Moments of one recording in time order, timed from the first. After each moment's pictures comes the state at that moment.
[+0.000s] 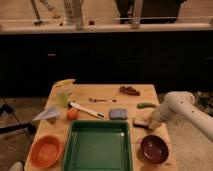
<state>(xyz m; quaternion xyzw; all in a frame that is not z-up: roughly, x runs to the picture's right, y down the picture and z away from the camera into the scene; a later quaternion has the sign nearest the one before) 0.280 0.199 0.841 -0.31 -0.09 0.15 0.94</state>
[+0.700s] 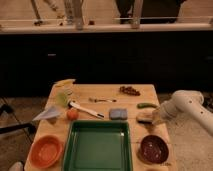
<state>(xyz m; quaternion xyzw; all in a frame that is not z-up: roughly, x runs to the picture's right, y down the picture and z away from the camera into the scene) 0.302 0.169 0.825 -0.25 -0.10 0.19 0.94</state>
